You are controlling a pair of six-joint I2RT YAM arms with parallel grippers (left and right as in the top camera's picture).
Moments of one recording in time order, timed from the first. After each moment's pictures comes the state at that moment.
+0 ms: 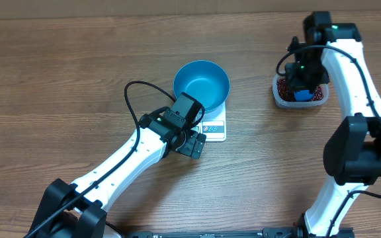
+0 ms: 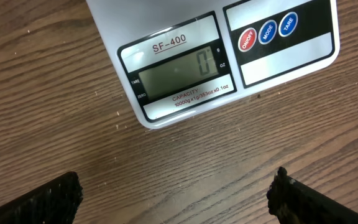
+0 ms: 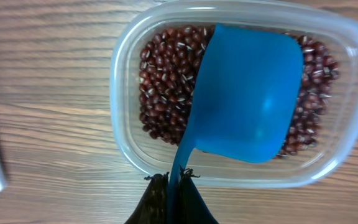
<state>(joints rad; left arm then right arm) -0.61 1.58 1.05 -0.75 -0.04 -0.25 -0.03 2.05 1.86 -1.31 -0.03 -0.11</state>
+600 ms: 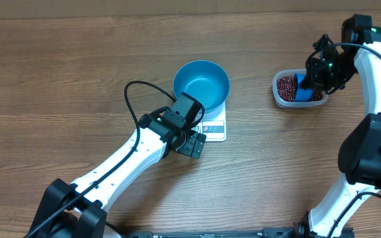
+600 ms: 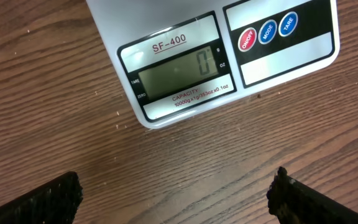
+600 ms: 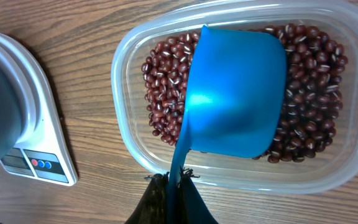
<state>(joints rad) -0.61 1.58 1.05 -0.75 -0.04 -0.25 -0.21 2.05 1.85 -1.31 -0.33 -0.11</state>
